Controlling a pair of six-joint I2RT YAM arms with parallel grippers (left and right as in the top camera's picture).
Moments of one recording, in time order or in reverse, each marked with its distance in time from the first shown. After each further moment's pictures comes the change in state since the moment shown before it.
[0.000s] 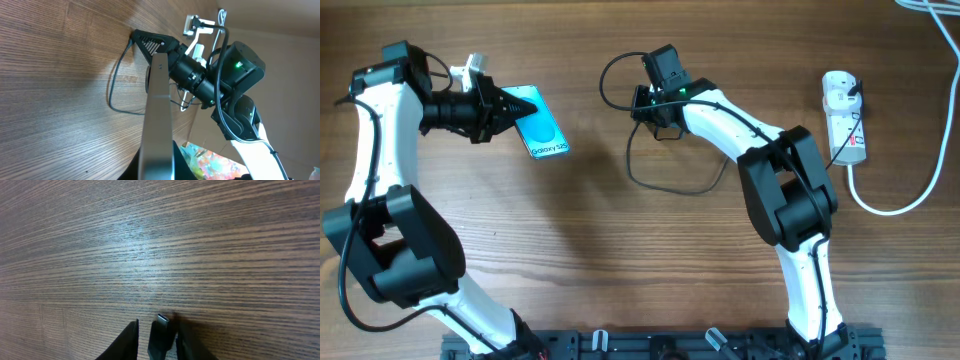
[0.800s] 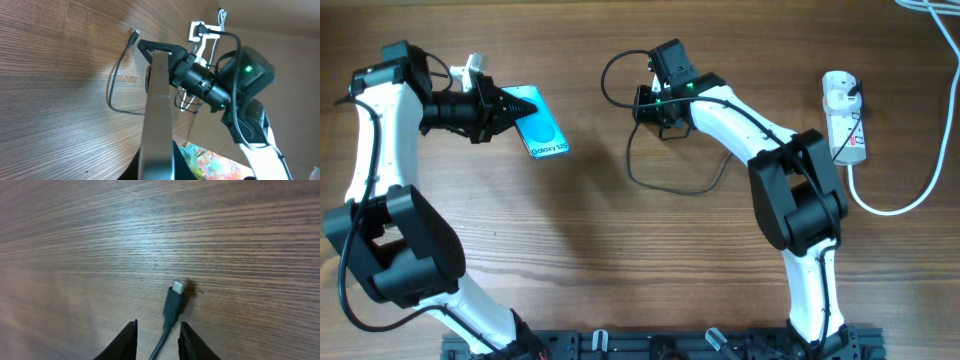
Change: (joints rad) left arm 0.000 0.000 0.000 0.000 0.000 0.000; right arm -0.018 -0.050 -0.007 -0.073 -0.105 -0.045
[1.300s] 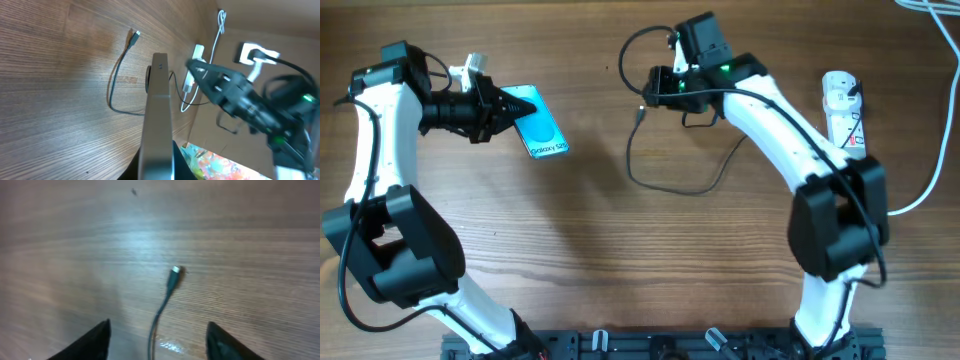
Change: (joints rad) left arm 0.003 0.000 0.000 0.003 0.000 0.000; right arm -0.055 -0.205 0.000 -0.171 0.000 -0.106
